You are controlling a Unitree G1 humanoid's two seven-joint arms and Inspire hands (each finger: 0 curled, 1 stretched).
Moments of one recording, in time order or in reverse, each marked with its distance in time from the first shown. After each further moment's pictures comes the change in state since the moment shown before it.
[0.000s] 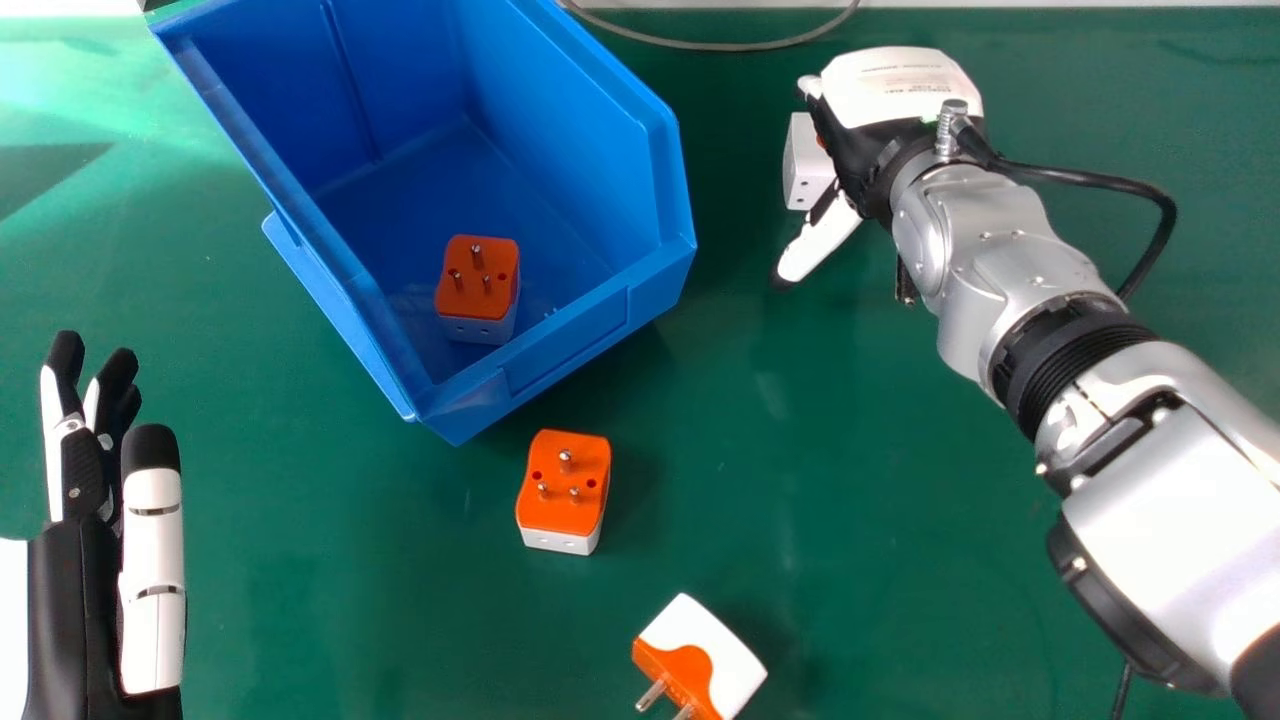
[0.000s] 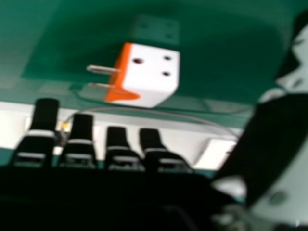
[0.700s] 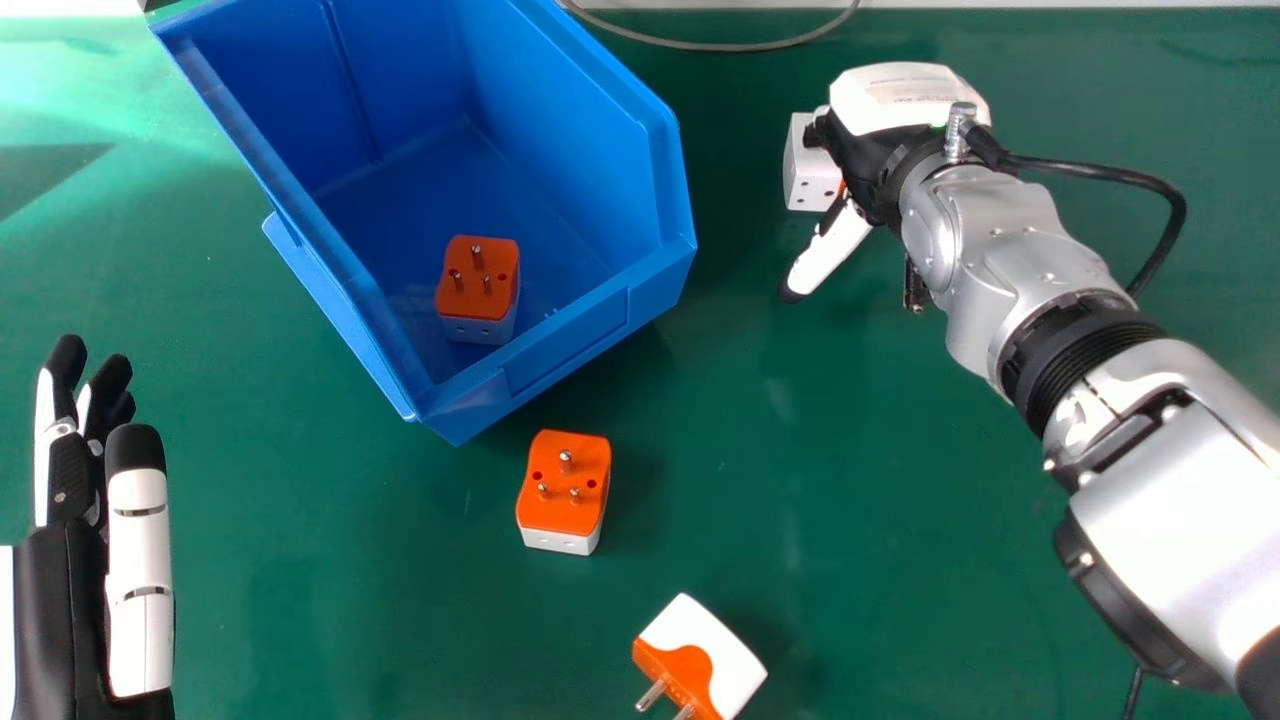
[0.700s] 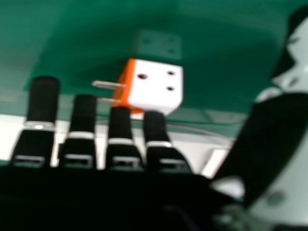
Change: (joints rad) left arm 0.021 -0.017 0.001 -0.057 -0.008 0.053 0.003; right arm -0.001 -0.010 -0.015 -0.001 0.003 -0.003 0.066
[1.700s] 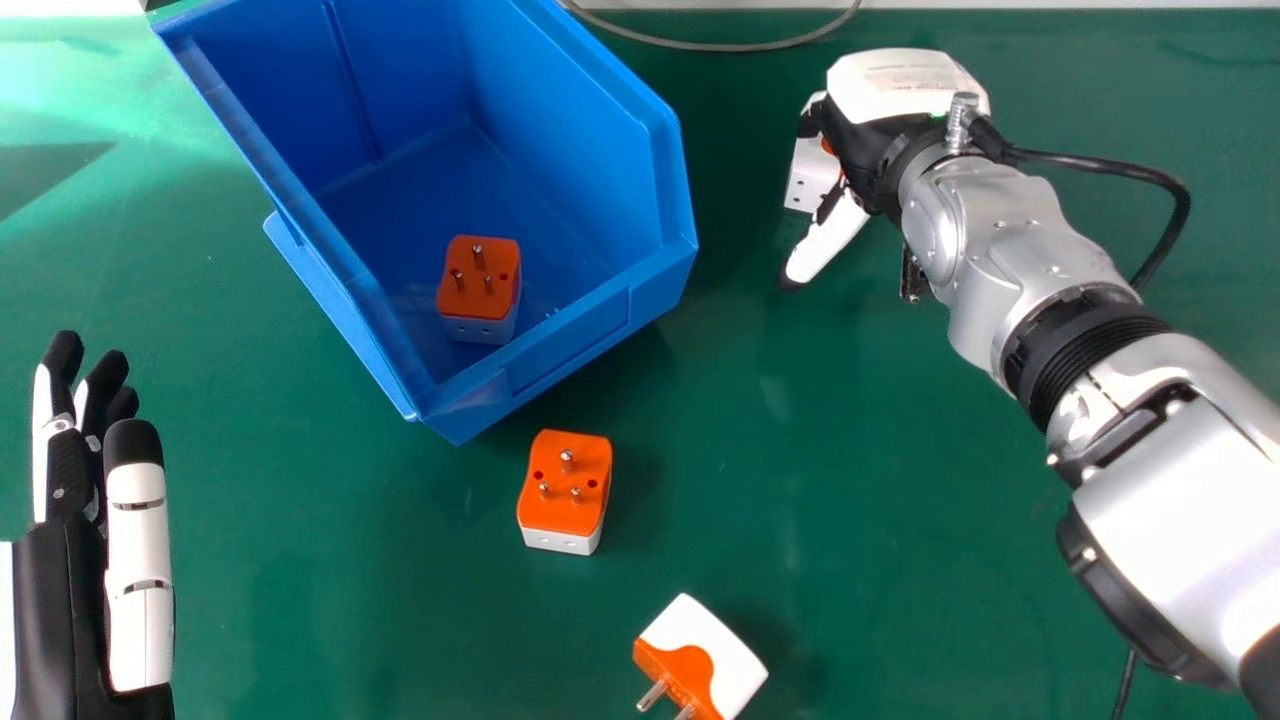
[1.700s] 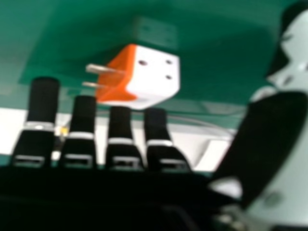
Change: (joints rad) left arm -0.024 -0.001 0.004 0.025 0.014 -0.004 0.010; right arm -0.008 -0.010 0.003 0.000 0.018 -0.026 -0.043
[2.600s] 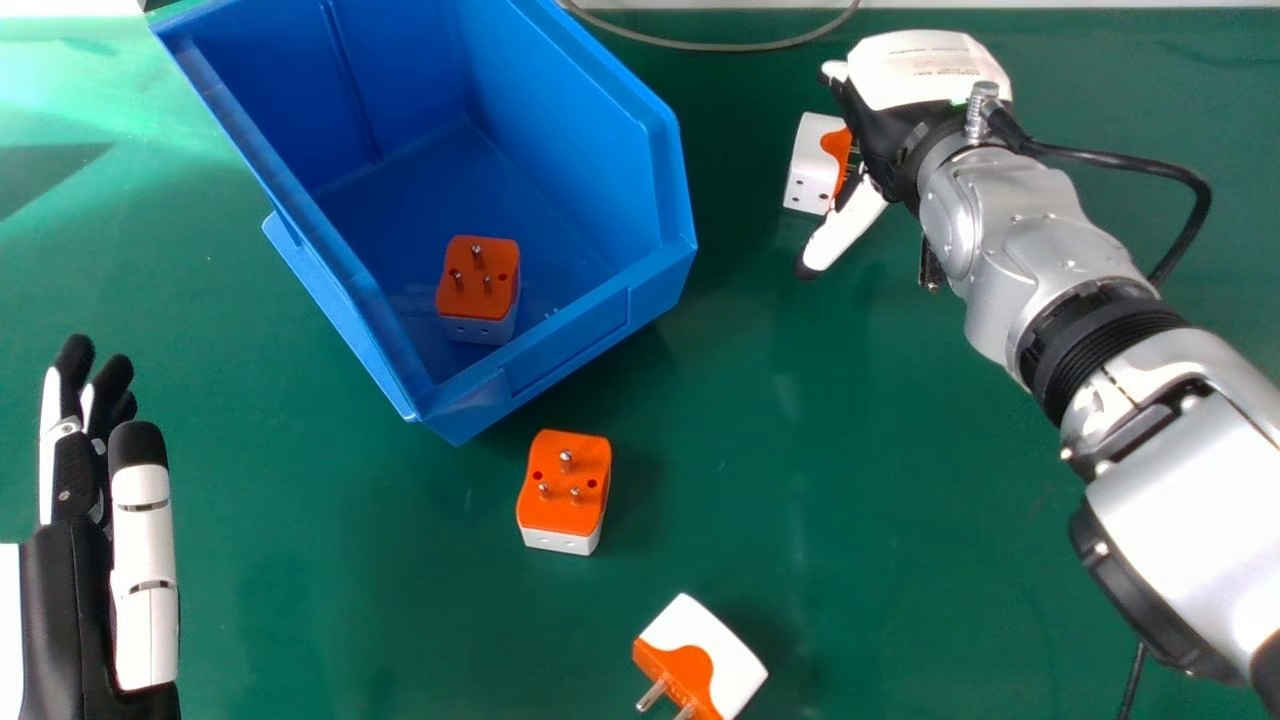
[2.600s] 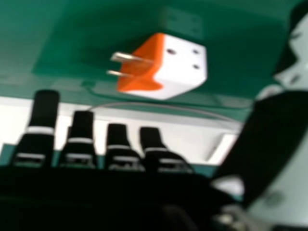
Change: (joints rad) left arm -0.002 0.000 -0.003 0.021 -0.004 -0.011 0.009; right arm -0.003 -0.016 -0.003 0.000 -0.016 0.007 -0.012
